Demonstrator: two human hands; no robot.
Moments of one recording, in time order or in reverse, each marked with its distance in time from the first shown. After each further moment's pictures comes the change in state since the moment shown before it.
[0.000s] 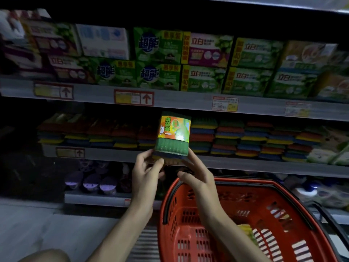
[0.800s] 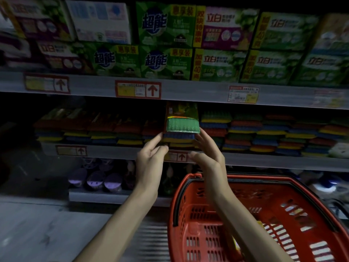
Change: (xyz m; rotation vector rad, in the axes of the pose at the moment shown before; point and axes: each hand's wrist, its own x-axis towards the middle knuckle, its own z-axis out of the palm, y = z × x) left_hand 0.045 0.008 0.001 0.072 -0.049 -0.011; right_hand 0.055 0.014 0.008 0.062 0.111 -0.024
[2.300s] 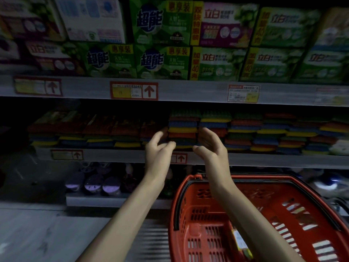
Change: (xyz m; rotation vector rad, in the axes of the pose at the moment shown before) left_hand 0.033 -0.009 0.025 0.085 -0.009 -0.108; right_hand 0.021 -0.003 -0.002 -0.155 0.093 0.015
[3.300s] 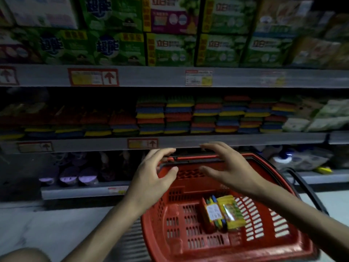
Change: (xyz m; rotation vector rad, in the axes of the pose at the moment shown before) left_hand -0.087 -0.037 0.003 0.485 -0.421 0.453; right_hand -0.046 -0.005 -0.154 -0.898 -0.356 -0.203
